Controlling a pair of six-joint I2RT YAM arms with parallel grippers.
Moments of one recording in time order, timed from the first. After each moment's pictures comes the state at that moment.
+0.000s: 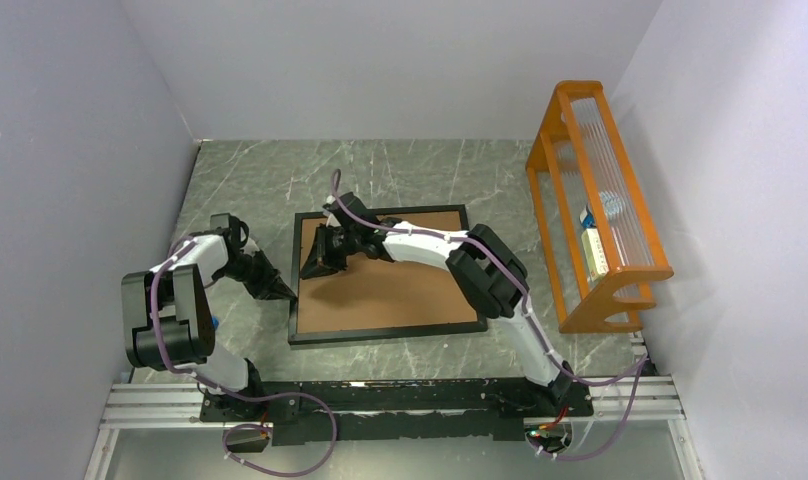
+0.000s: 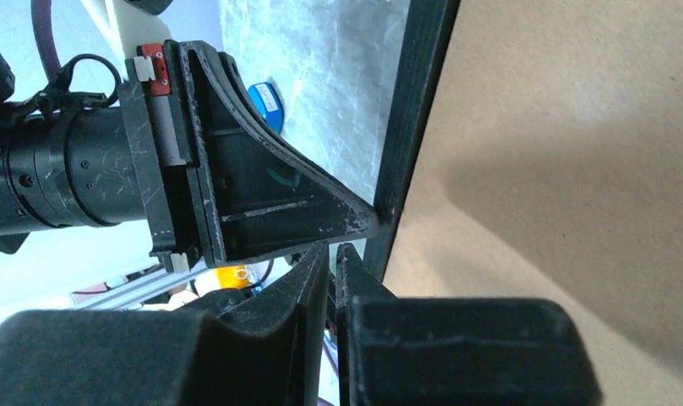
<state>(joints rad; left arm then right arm) 0.17 1.54 0.82 -0.72 0.48 -0.52 0.89 2.25 1.65 -0.07 -0.56 1.05</state>
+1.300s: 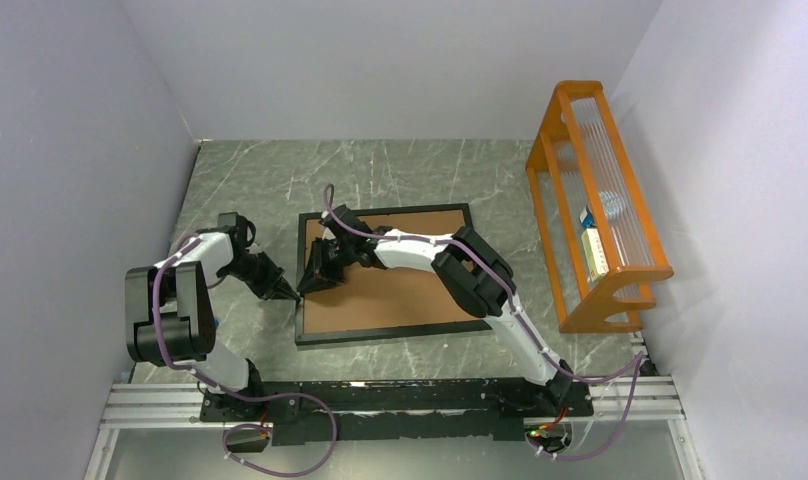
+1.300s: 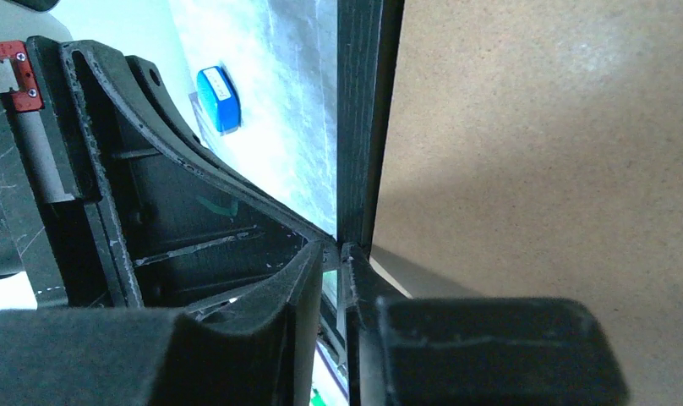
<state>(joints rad) 0.12 1.56 0.83 -0.76 0.42 -0.65 0.91 2.36 1.70 -0.10 -0.59 1.07</state>
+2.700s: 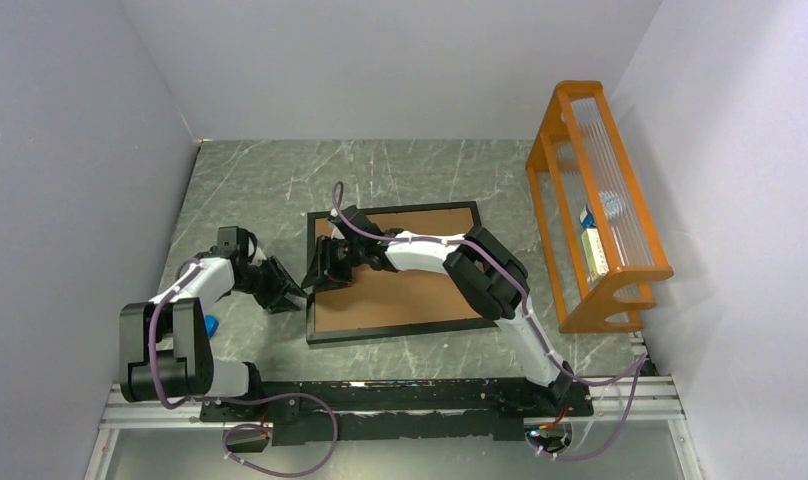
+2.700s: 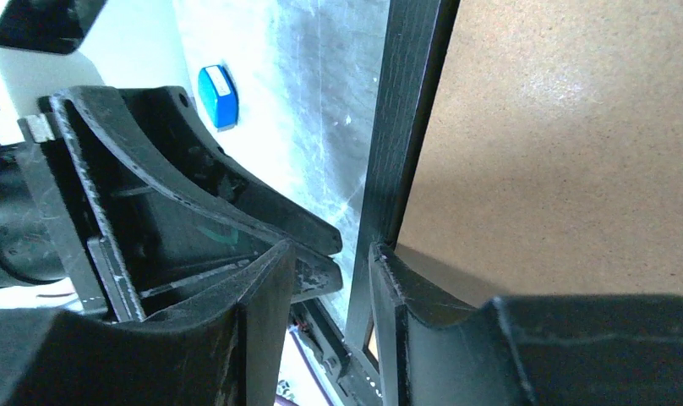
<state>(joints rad) 0.10 1.37 0.67 -0.61 0.48 -0.62 0.90 2.26 1.52 -0.02 -0.52 1.03</state>
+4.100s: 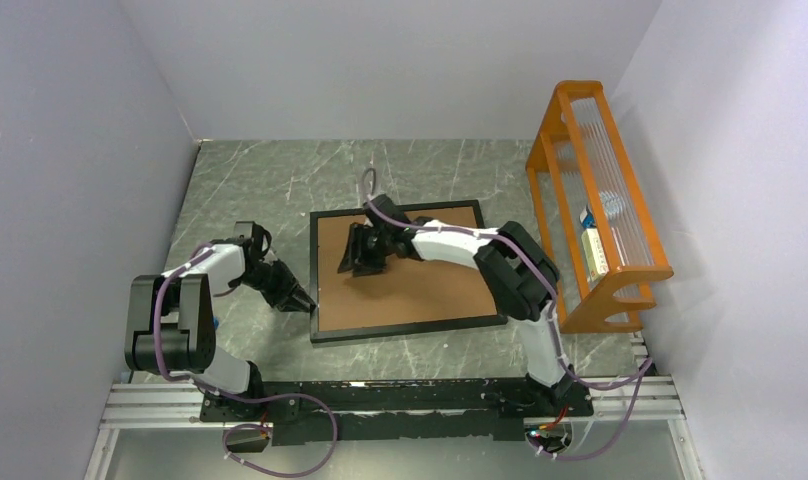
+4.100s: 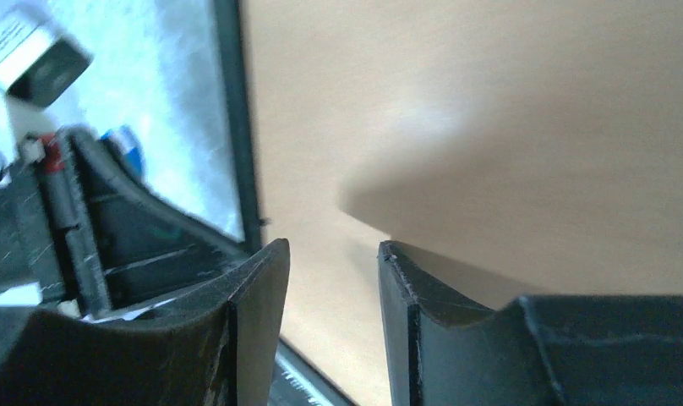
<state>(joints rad) 0.02 1.50 0.73 -0.69 0.47 -0.69 0.83 2.10 1.41 -0.11 -0.37 0.90</state>
